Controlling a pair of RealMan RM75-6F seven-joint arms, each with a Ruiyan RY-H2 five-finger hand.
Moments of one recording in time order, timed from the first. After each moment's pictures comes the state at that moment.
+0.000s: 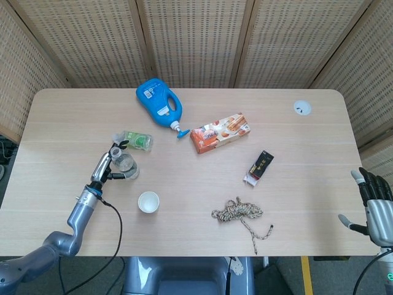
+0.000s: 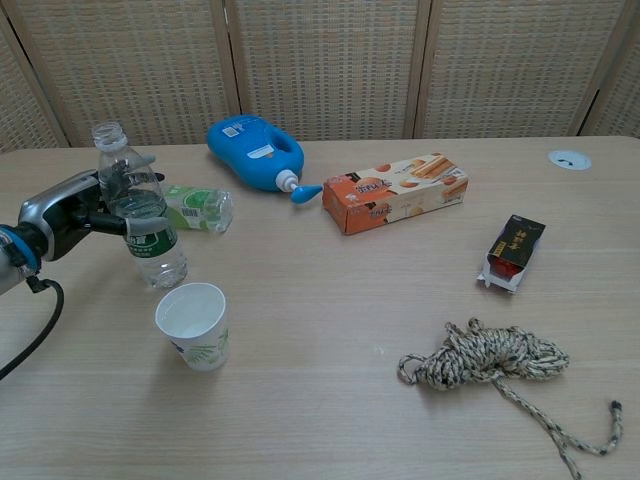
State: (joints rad) left arm -0.63 -1.83 -0.15 -0.74 1.42 0.99 -1.15; right arm 0.07 -1.07 0.09 -1.58 -1.49 1.50 0.07
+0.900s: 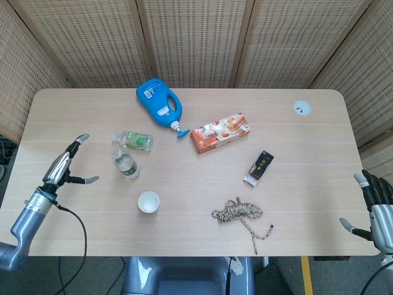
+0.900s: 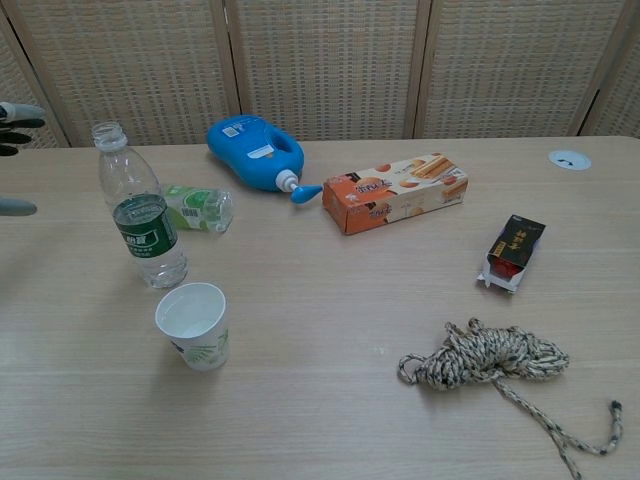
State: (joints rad) left arm -0.50 -1.37 -0.08 -1.16 1.42 1.09 -0.78; right arm 0.04 -1.05 0.08 -1.60 -1.54 1.55 0.11
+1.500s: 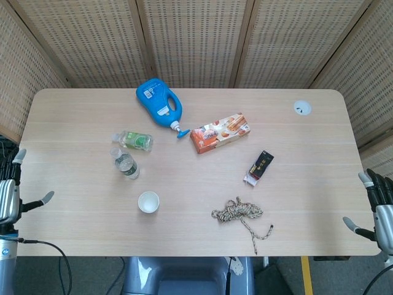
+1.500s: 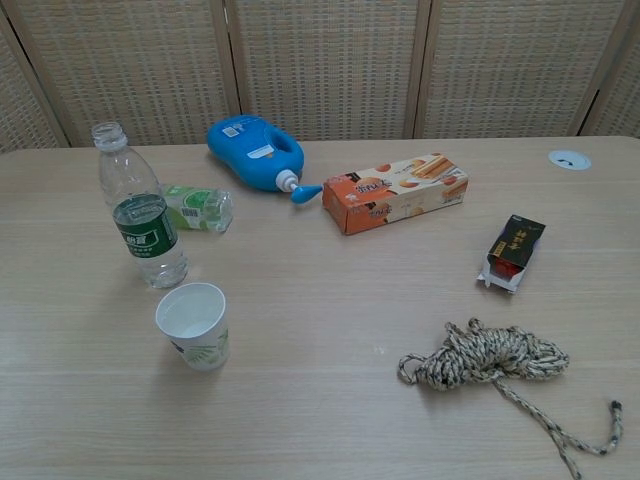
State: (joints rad) left arm -0.19 -1.24 -0.08 -1.66 1.30 1.59 0.00; right arm 0.03 -1.05 0.08 -1.60 -1.55 1.59 0.09
